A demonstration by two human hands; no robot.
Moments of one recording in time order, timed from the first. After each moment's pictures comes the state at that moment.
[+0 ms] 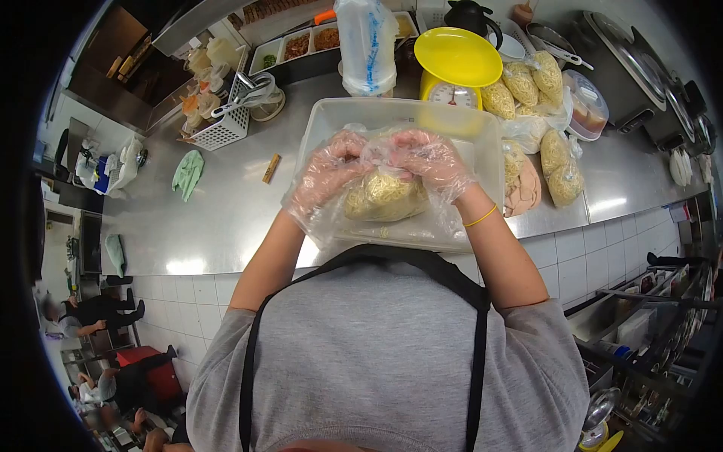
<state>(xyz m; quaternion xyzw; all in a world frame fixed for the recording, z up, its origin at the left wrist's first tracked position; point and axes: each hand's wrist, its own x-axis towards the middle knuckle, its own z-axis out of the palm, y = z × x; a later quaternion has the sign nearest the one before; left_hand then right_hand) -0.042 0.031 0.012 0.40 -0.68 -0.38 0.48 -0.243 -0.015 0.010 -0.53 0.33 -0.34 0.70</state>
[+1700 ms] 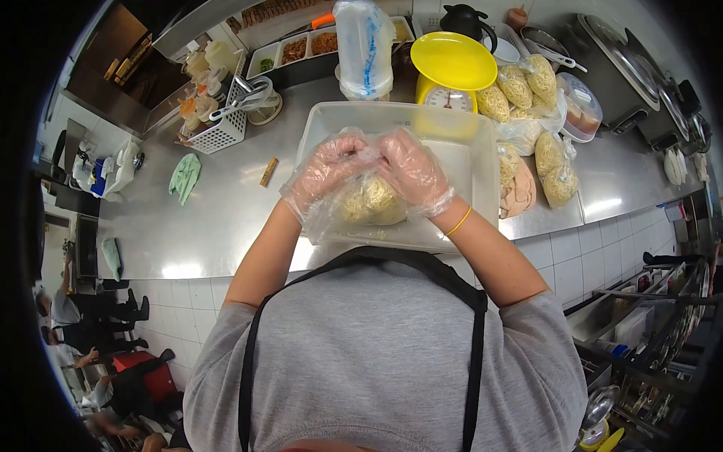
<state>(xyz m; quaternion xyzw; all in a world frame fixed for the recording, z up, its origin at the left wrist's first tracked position) -0.041 0.018 0.012 0.46 -0.60 -0.51 0.41 -0.222 0.002 0.020 -0.87 0.28 -0.38 0.13</state>
